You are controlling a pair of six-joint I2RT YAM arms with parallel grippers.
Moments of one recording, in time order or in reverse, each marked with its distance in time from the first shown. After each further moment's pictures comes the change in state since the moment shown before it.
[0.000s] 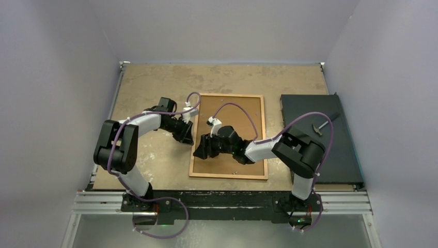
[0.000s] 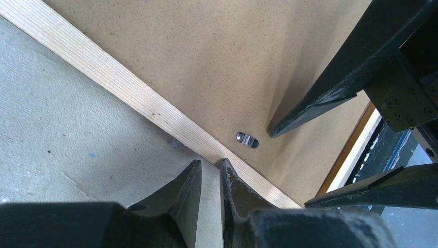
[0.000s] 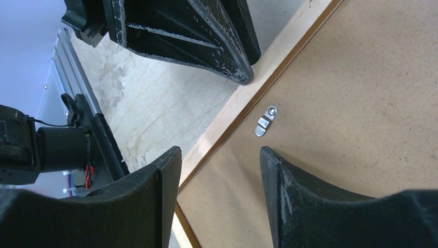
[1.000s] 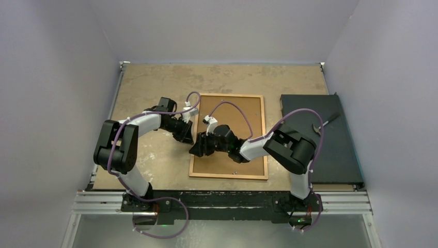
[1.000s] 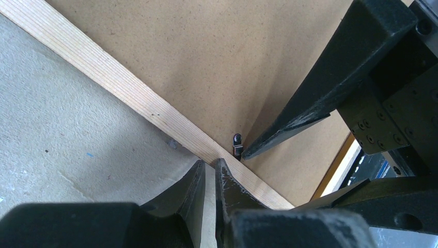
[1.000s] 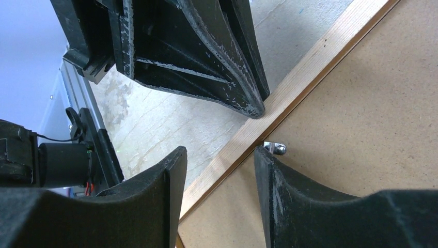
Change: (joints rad) left arm -0.001 0.000 0.000 0.003 -0.002 -0.025; right arm 0.000 0.099 0.070 0.082 0.004 0.002
